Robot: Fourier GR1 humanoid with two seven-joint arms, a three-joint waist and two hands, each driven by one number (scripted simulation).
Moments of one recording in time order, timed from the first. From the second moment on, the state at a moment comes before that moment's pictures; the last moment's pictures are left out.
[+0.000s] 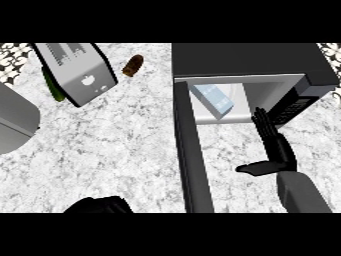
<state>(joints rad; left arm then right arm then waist) 0.39 0.04 -0.24 -1.93 -0.04 -0.54 -0.16 -0.41 -0.15 -0.22 -0.52 0.06 0.29 -0.81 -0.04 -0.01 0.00</state>
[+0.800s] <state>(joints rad) 0.04 0.00 -0.41 -1.56 -0.23 -0.37 -0.19 0.26 -0.28 -0.25 -1.15 -0.12 0.42 -0.75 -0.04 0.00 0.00</state>
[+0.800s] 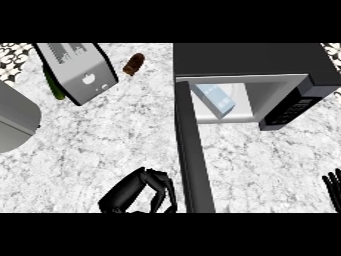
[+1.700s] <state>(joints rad) -0.25 0.01 -0.92 -1.25 0.01 0.15 -0.20 0.48 -0.40 -0.22 -1.56 -0.40 0.57 -0.62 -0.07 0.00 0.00</state>
